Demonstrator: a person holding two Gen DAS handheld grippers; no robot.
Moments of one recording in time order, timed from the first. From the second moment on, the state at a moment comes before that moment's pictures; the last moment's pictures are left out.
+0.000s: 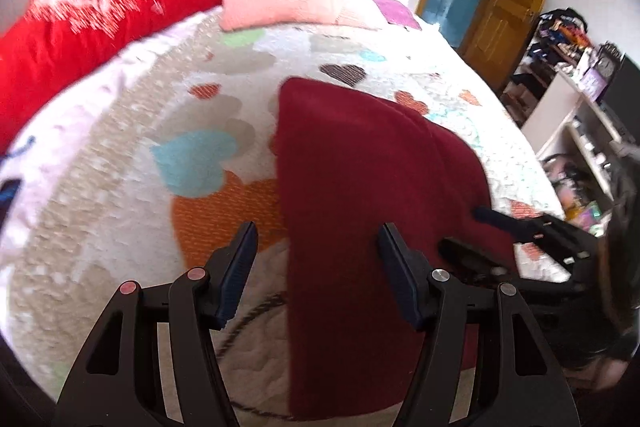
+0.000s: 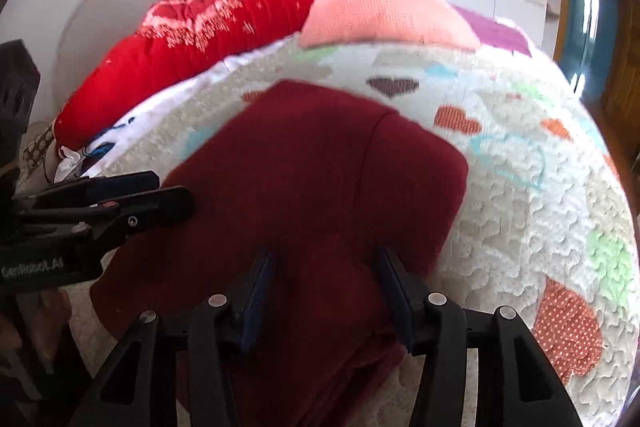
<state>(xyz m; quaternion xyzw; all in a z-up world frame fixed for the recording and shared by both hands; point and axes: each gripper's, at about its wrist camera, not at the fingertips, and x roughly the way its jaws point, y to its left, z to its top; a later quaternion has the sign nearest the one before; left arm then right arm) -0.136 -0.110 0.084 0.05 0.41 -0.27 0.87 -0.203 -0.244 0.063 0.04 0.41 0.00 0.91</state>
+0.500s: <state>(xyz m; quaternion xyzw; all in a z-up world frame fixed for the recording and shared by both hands) -0.177 -0.088 0.124 0.06 0.33 -0.21 0.92 -0.259 -0.216 0.138 0.04 0.30 -0.04 0.95</state>
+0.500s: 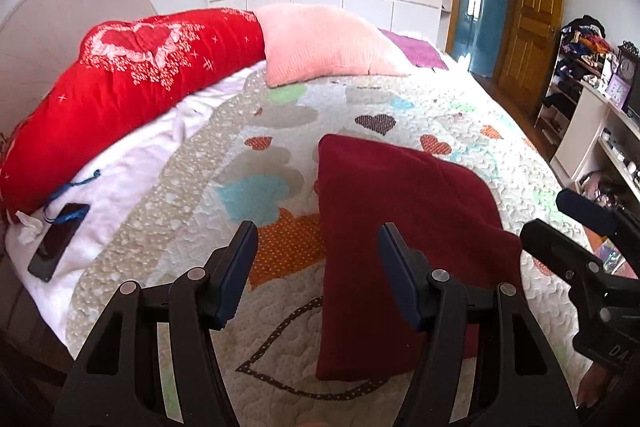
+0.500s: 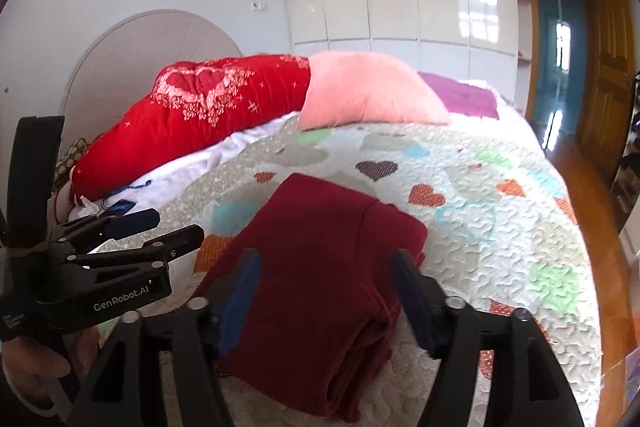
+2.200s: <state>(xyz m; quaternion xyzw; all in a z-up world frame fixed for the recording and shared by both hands) -0.205 -0.077 0.135 0.06 0.28 -0.21 0.93 -0.275 -0.210 0.137 0.07 0.31 -0.03 0.95</state>
